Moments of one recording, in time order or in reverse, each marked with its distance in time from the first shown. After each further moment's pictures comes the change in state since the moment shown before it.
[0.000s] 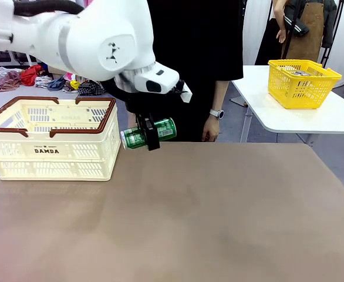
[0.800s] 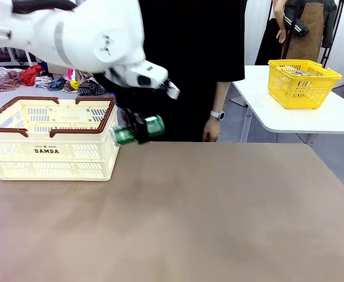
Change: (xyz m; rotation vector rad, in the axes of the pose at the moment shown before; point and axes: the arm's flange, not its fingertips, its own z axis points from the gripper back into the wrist) left arm -0.041 0.067 0.011 -0.073 0.060 0.178; right arm 0.000 0.000 0.000 0.000 0.000 0.000
